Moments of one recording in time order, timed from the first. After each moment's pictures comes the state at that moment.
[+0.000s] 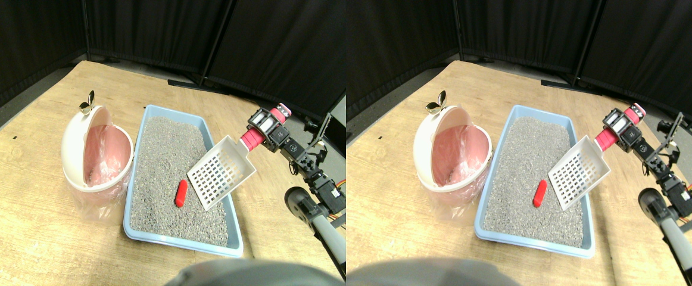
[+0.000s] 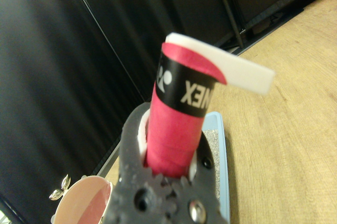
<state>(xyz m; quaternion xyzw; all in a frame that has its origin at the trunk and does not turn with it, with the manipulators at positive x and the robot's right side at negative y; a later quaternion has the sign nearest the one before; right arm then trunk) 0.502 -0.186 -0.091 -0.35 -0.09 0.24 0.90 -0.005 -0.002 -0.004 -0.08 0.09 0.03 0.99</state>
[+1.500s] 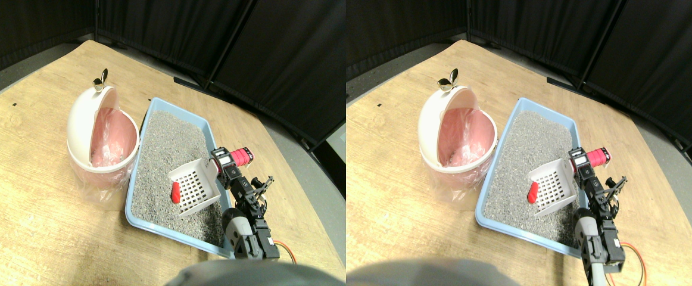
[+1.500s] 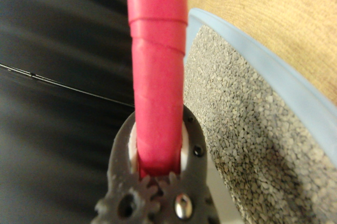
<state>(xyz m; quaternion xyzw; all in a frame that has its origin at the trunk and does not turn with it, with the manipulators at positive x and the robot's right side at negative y) 0.476 -0.106 -0.173 -0.13 0.05 0.23 0.96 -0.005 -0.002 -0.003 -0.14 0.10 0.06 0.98</state>
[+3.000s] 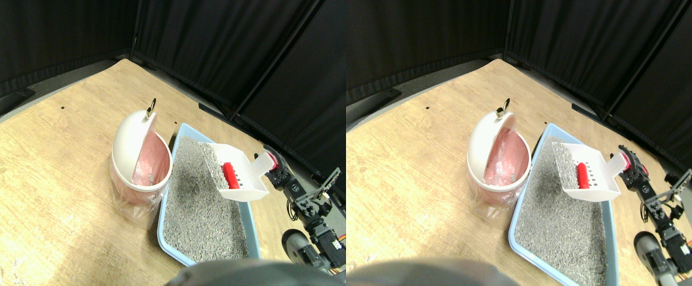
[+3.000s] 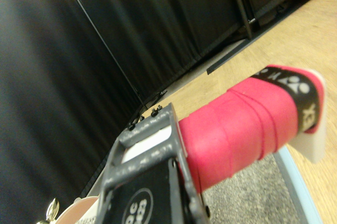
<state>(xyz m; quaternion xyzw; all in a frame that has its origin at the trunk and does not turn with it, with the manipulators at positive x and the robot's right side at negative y) 0.521 -0.110 -0.092 0.13 0.04 0.21 0.97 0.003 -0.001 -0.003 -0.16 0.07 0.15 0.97</state>
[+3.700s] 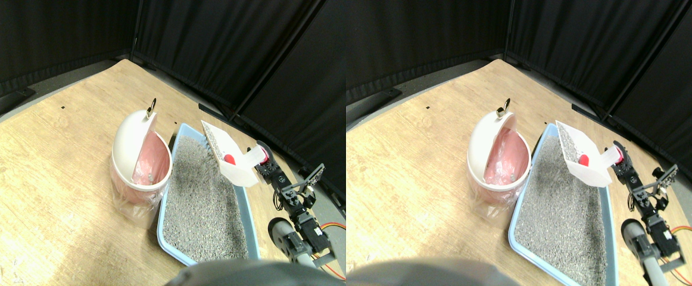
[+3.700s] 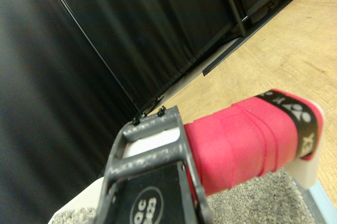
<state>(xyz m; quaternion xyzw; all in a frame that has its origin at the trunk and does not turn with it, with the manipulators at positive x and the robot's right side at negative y) 0.536 -0.108 -0.106 0.23 0.04 0.17 0.96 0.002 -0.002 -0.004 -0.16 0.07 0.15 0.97</state>
